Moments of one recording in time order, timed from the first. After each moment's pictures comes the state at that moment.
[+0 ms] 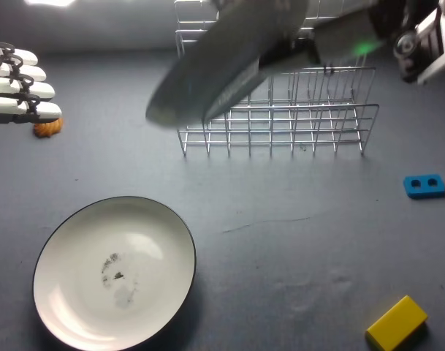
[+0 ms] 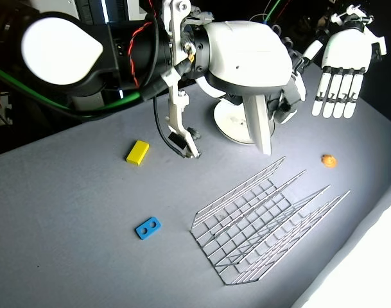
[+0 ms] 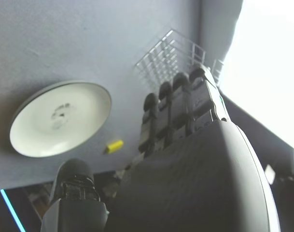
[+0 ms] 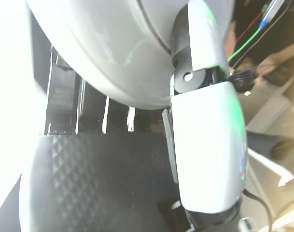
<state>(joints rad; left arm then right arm) 0.69 -0.71 1.43 1.29 -0.89 0.09 -0.05 -1.04 1.11 -0.83 0.51 -0.12</state>
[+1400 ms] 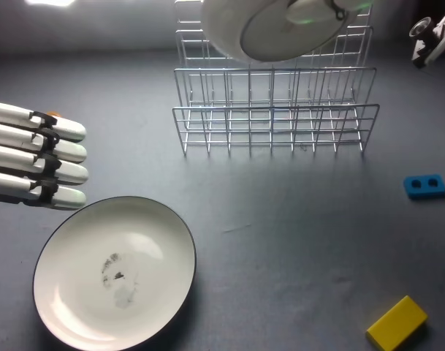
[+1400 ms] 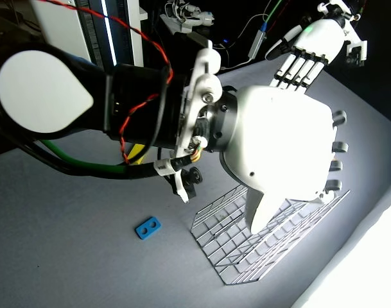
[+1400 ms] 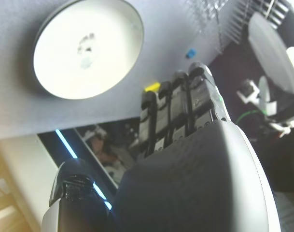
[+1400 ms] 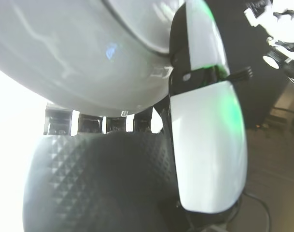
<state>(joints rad) 0.68 -0.73 1.43 1.45 -1.26 0.09 -0.04 -1.14 1.34 -0.69 0.30 0.07</state>
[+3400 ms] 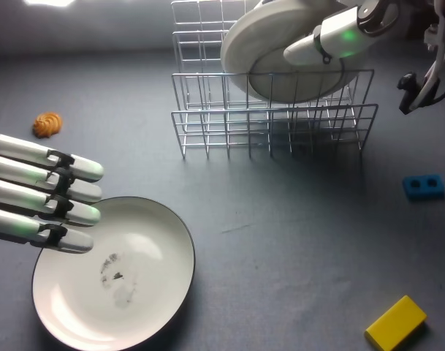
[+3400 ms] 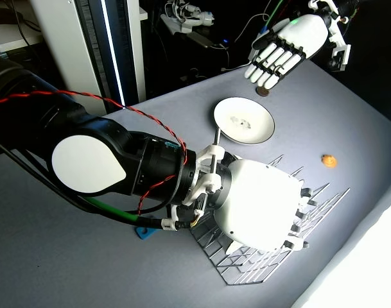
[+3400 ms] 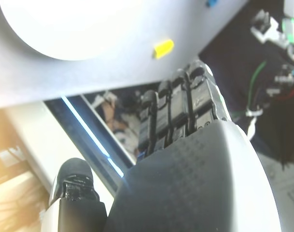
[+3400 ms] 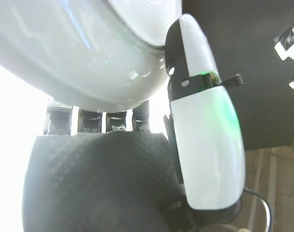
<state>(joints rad) 0.72 -0.75 1.40 1.47 -1.32 0.09 -0.20 -1.26 1.50 -0.64 0.29 0.11</state>
